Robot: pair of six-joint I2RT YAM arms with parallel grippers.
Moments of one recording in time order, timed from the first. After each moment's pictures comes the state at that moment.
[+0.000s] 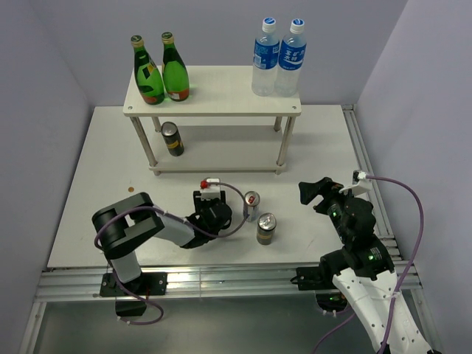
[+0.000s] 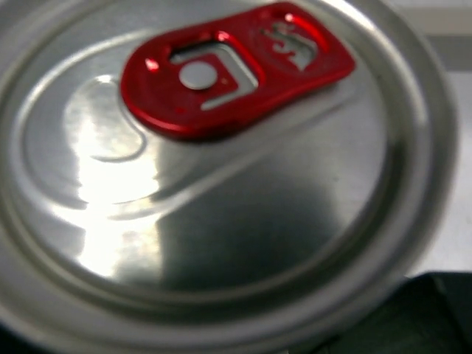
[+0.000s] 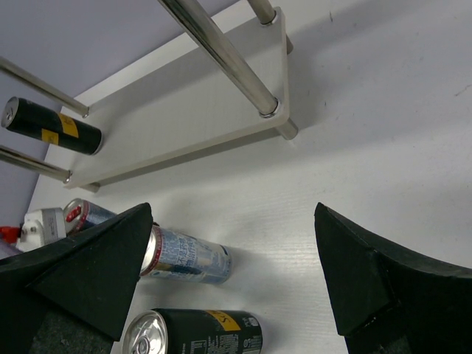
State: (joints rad) left arm -1.08 1.75 0.55 0.62 -0.98 -0.55; right arm 0.31 0.28 0.53 -0.49 0.16 0.62
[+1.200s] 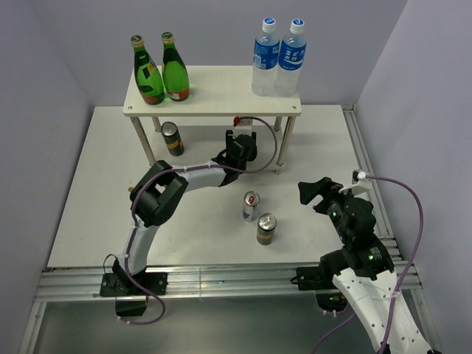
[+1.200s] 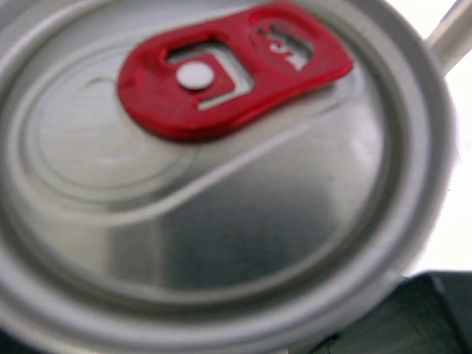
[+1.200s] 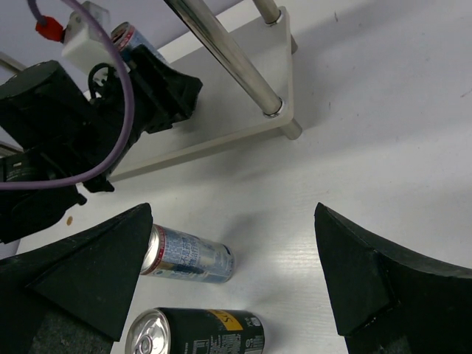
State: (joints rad) left arm -0.80 2.14 1.45 0.35 -0.63 -0.29; right arm 0.31 0.28 0.53 -0.48 0.15 0.62
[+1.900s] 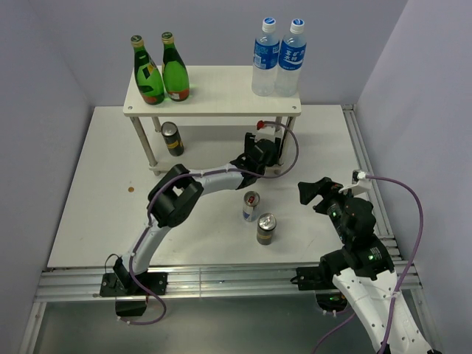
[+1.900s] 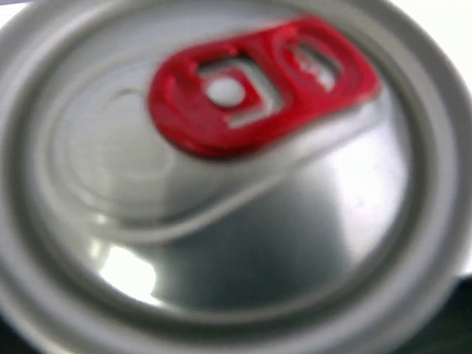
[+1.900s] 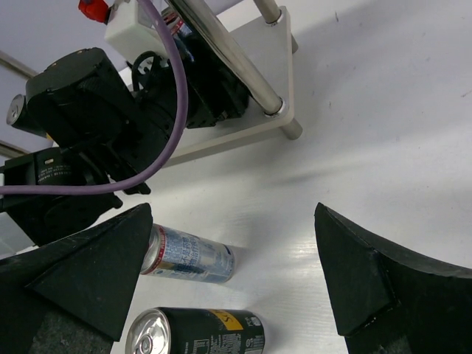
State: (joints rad) left arm -0.90 2.30 1.68 0.26 -0.60 -0.28; right arm 0.31 0.28 0.53 -0.48 0.14 0.62
